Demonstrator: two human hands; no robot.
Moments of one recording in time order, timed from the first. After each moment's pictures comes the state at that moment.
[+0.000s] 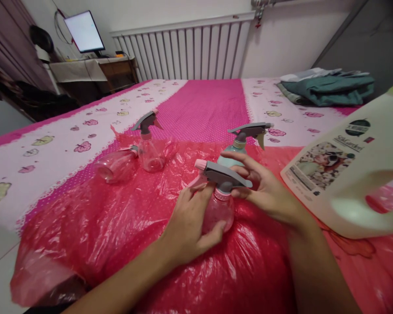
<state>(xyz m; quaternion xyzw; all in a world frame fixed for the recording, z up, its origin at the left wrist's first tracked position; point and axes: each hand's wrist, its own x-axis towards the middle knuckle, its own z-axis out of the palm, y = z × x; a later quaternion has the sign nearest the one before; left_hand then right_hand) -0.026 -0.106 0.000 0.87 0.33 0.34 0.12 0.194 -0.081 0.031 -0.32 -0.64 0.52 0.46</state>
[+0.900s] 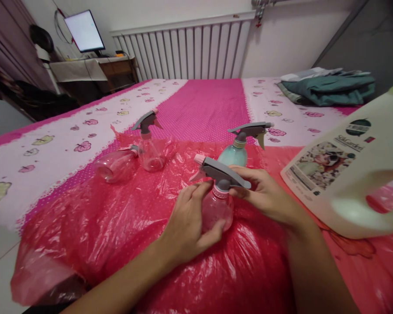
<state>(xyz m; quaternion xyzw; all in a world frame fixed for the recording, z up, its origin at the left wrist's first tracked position) -0.029 -0.107 -0.007 0.86 0.33 0.37 0.11 0.193 -0.080 0.035 -0.34 -0.71 0.44 0.44</state>
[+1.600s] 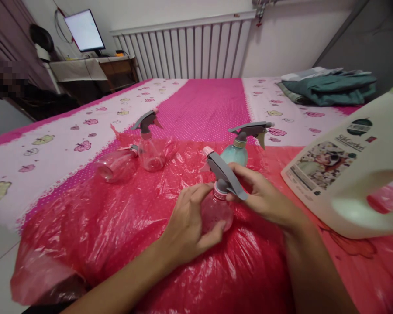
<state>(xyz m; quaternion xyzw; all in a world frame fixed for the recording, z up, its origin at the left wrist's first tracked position) -0.028 -0.110 -0.009 0.85 0.32 0.40 0.11 0.186 -0.085 0.036 -0.33 -0.69 0.47 0.43</state>
